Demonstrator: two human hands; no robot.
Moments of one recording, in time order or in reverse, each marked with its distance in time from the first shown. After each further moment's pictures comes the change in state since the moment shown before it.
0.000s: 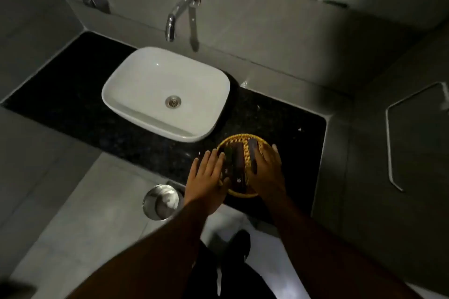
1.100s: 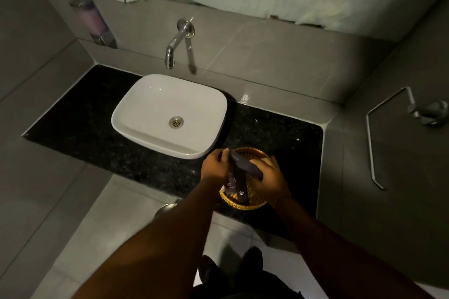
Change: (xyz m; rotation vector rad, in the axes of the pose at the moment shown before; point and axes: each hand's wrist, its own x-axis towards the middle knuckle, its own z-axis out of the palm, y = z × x) left_hand 0.079 0.038 -0.064 -0.894 0.024 -0.467; right_hand -0.012 0.008 -0.046 0.476 0.011 -0.037
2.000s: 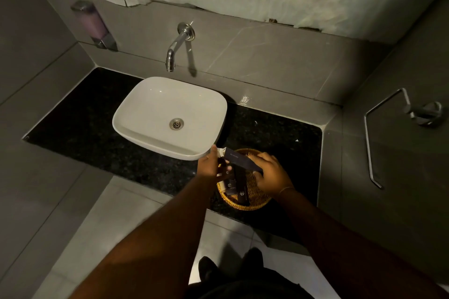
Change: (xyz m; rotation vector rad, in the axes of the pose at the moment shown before) left_hand 0.000 0.012 -0.019 -0.624 -0.085 -0.426; right_hand 0.011 -0.012 -0.023 -0.164 -0.176 0.000
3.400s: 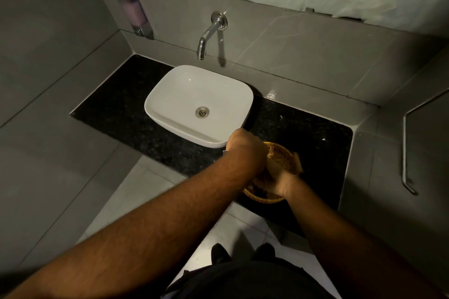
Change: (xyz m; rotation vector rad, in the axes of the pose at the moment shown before) left_hand -0.116 0.074 0.051 2.353 -0.218 0.492; right_hand 0.014 -0.034 0.036 1.612 -0.476 0.692
